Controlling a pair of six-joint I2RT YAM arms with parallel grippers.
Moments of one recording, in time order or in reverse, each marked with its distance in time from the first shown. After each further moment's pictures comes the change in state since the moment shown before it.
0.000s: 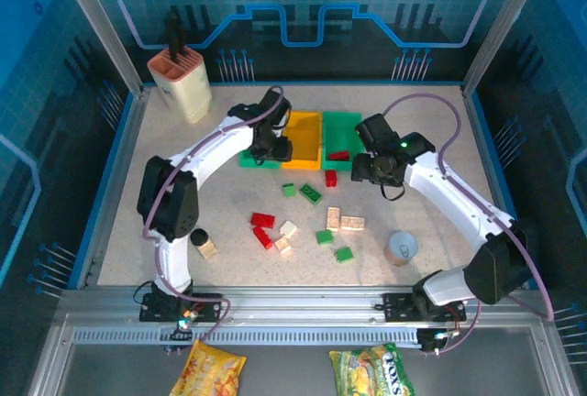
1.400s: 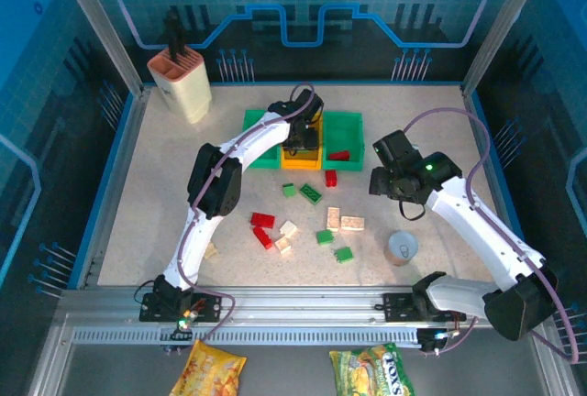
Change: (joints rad) left arm -0.056 0.398 0.378 0.064 -0.101 -0.156; right arm -0.004 -0.201 -0.102 -0.088 0.064 0.046
